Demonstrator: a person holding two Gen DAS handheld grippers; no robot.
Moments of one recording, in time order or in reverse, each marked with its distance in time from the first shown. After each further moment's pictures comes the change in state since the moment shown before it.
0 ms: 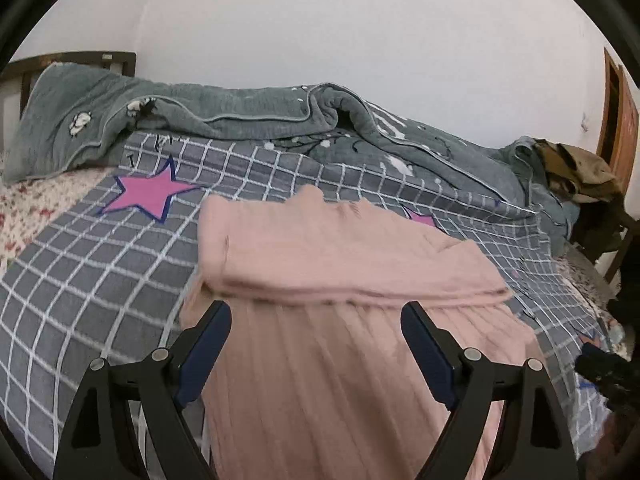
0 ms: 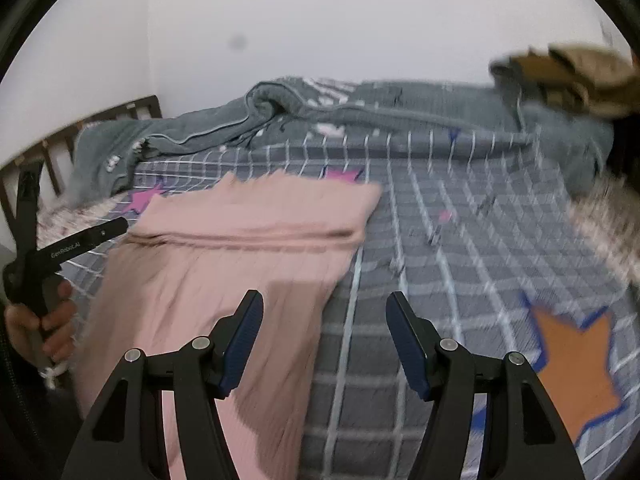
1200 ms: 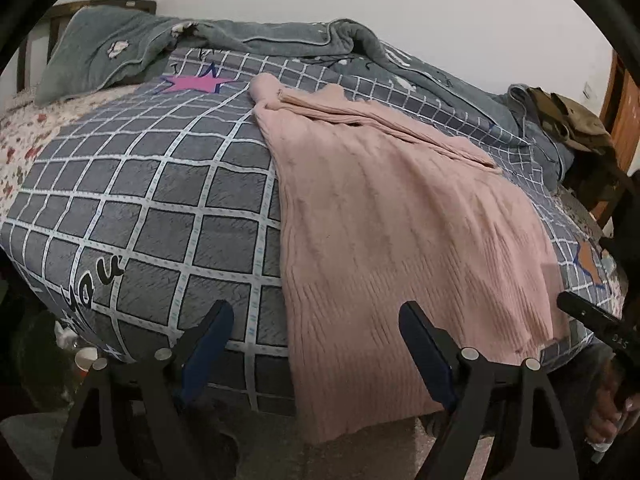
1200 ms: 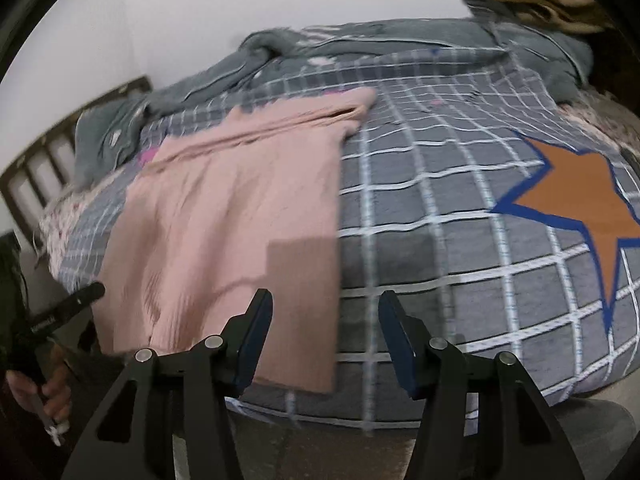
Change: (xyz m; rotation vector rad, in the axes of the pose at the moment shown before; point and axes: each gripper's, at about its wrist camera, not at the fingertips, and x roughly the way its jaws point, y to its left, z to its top) left arm -0.072 0.029 -0.128 -0.010 0.186 0.018; right arm -0.023 0.030 -0.094 0.040 0.129 0.031
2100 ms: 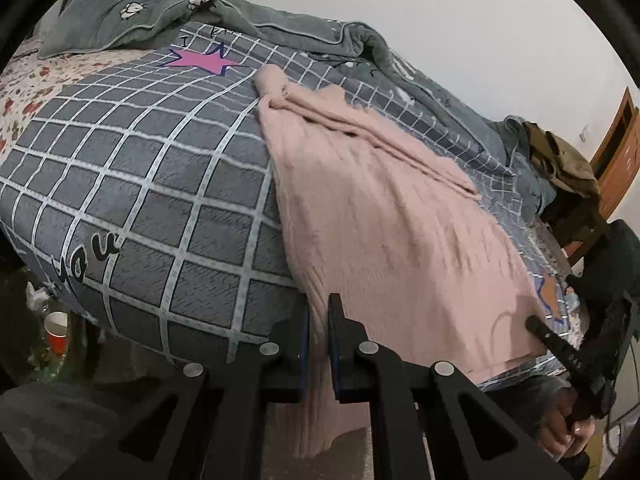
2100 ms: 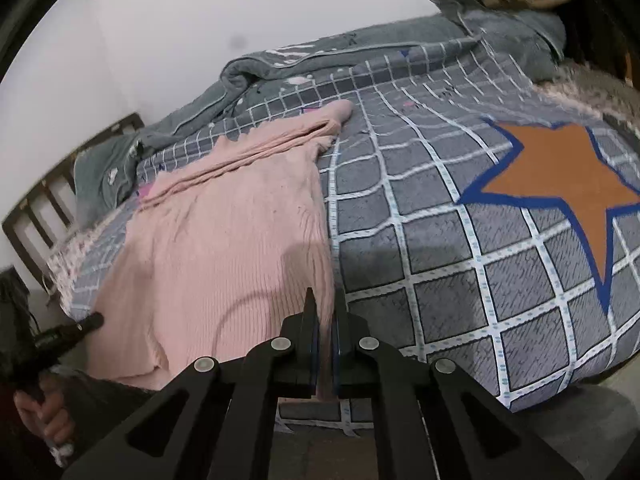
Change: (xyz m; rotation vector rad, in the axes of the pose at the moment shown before) left arm -0.015 0.015 0.011 -0.165 0.040 -0.134; right arm -0.019 -0.033 -0.004 0.131 -0.081 0.041
